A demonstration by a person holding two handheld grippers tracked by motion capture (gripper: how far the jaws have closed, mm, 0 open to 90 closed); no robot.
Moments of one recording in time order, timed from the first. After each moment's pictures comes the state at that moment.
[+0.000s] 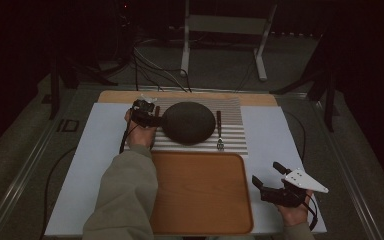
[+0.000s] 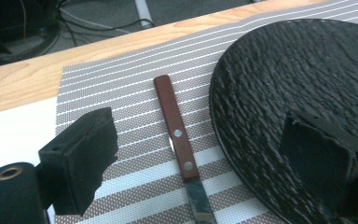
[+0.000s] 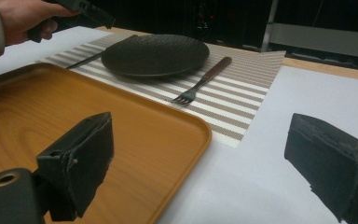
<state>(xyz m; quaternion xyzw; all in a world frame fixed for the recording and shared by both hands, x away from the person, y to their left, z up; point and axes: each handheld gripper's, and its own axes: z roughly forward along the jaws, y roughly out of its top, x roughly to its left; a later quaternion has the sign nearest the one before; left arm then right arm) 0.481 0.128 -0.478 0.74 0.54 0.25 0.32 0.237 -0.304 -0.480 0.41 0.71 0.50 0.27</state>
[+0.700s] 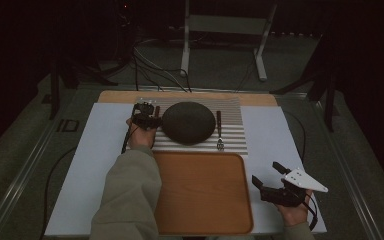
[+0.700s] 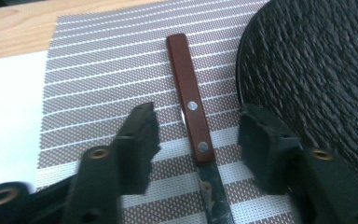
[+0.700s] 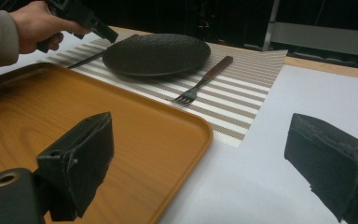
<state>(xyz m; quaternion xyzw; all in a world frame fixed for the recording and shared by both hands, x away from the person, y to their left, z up) 0.493 0.127 -0.503 0.74 0.58 0.23 0.27 0.238 -0.304 -0.480 0.41 0.71 0.50 0.27</state>
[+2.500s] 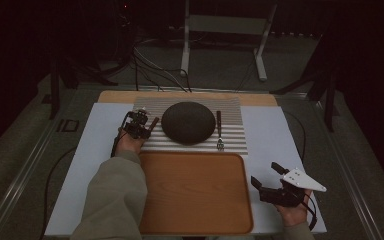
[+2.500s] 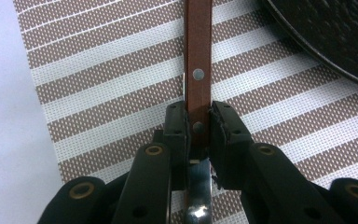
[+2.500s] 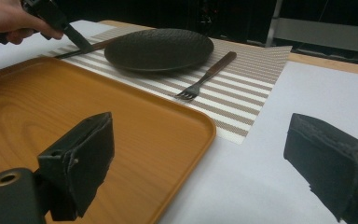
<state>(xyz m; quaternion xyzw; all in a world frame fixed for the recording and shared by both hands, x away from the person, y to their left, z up) 0.464 0.153 -0.499 0.81 0.54 0.13 0.19 0.238 -0.302 -0.481 0.41 0.72 0.50 0.26</state>
